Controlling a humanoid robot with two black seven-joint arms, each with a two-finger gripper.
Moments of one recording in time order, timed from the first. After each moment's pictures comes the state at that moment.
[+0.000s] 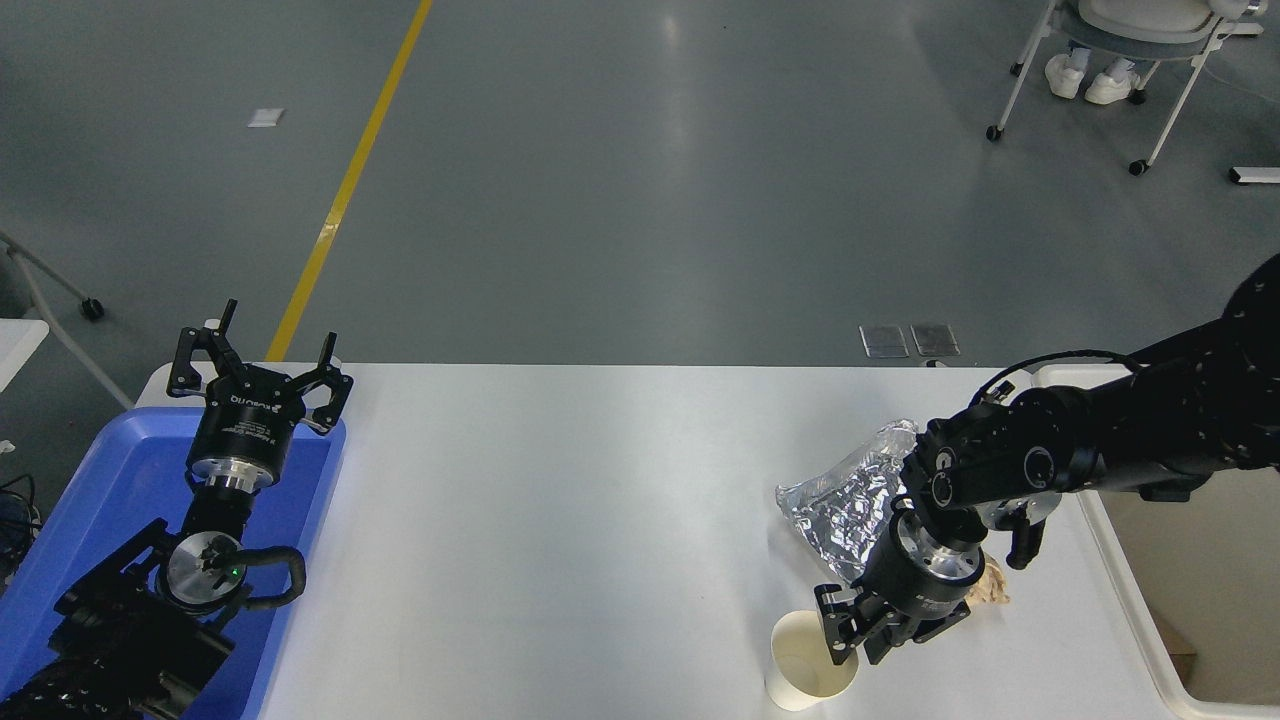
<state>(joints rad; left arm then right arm) -0.52 0.23 -1.01 -0.46 -0.12 -0.69 -0.39 1.52 -0.16 -1.07 1.26 -0.25 0.52 0.01</state>
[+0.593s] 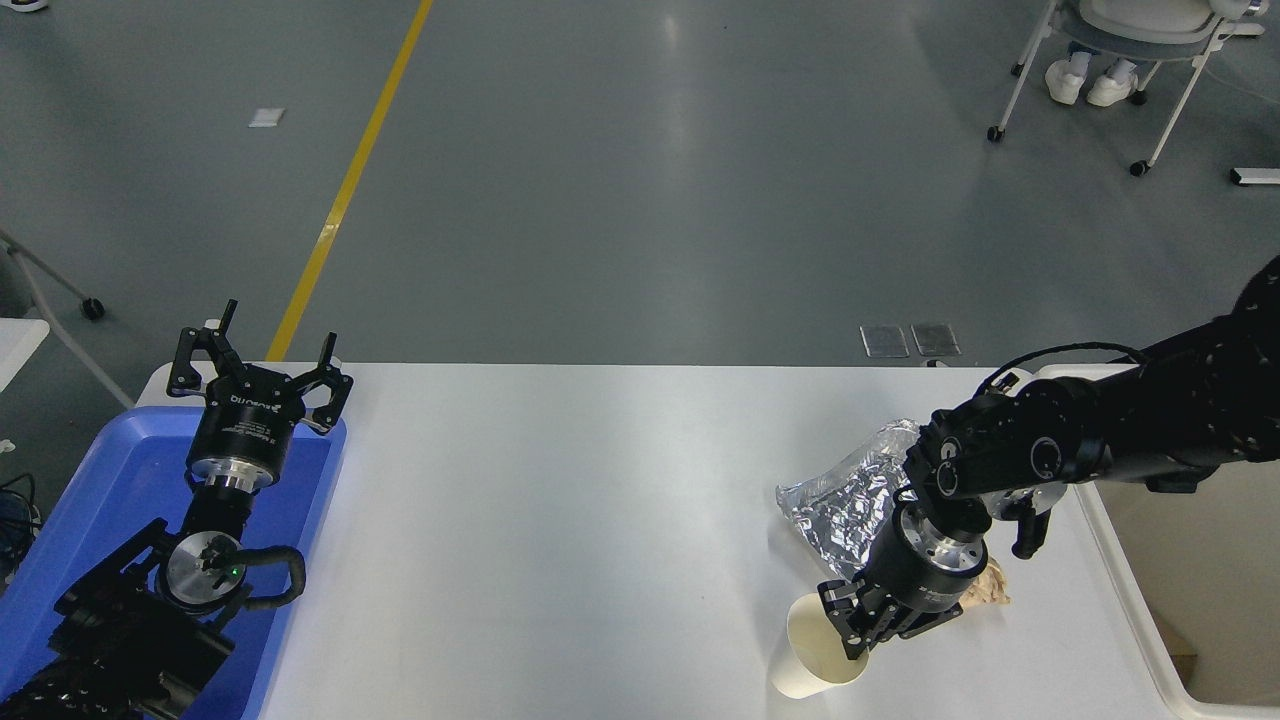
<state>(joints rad) -0.52 0.23 -1.01 -0.46 -0.12 -0.69 -0.39 1.68 -0.24 -1.09 1.31 -0.22 0.62 0.01</state>
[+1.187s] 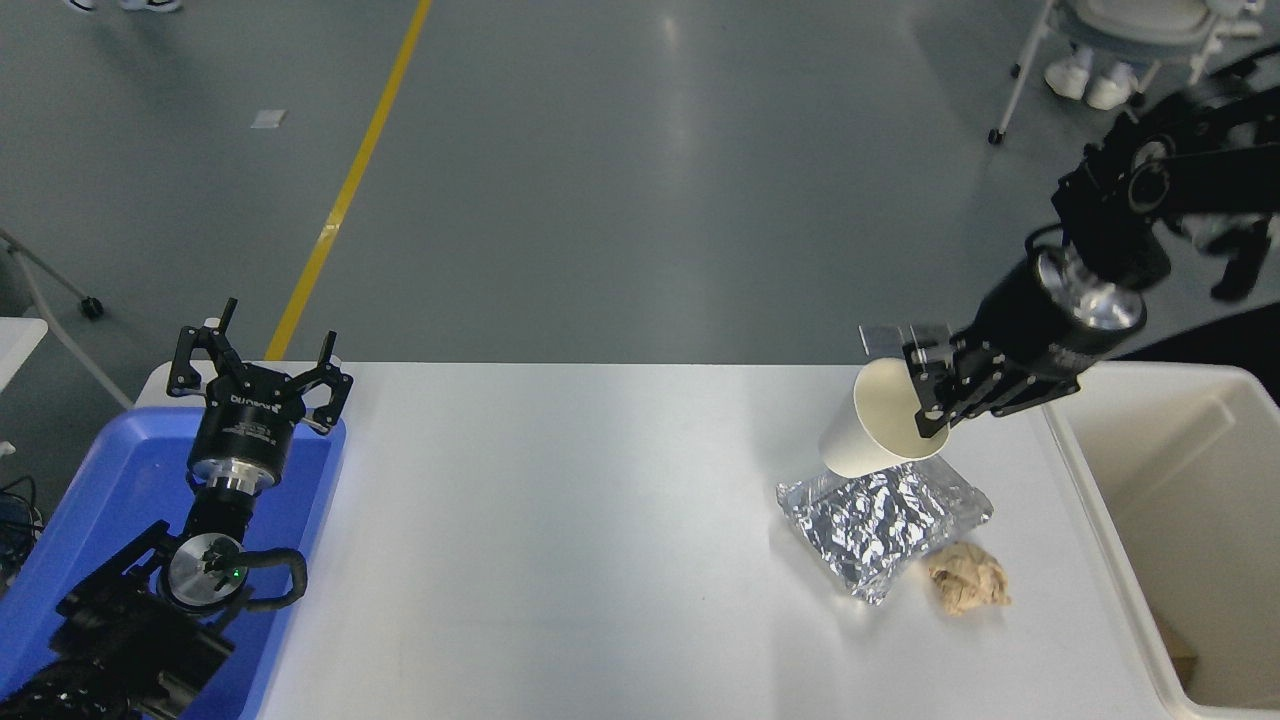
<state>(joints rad) -0.52 0.23 -1.01 -0.46 -0.12 -0.69 -0.39 2.40 -0.40 -1.27 1.47 -0.13 0.77 0.01</state>
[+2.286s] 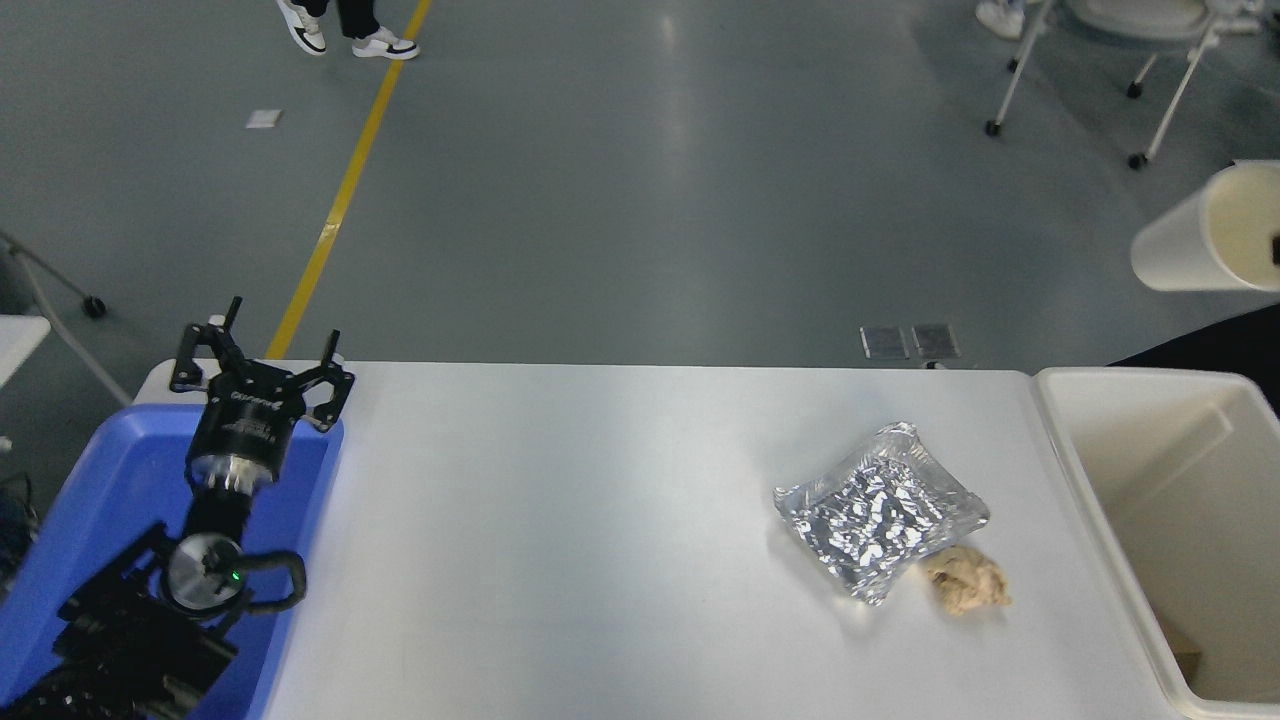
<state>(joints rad) -0.52 0.23 -1.01 -0.46 -0.12 -0.69 -0.39 2.17 -1.10 -1.22 1.07 -0.73 0.74 0.03</state>
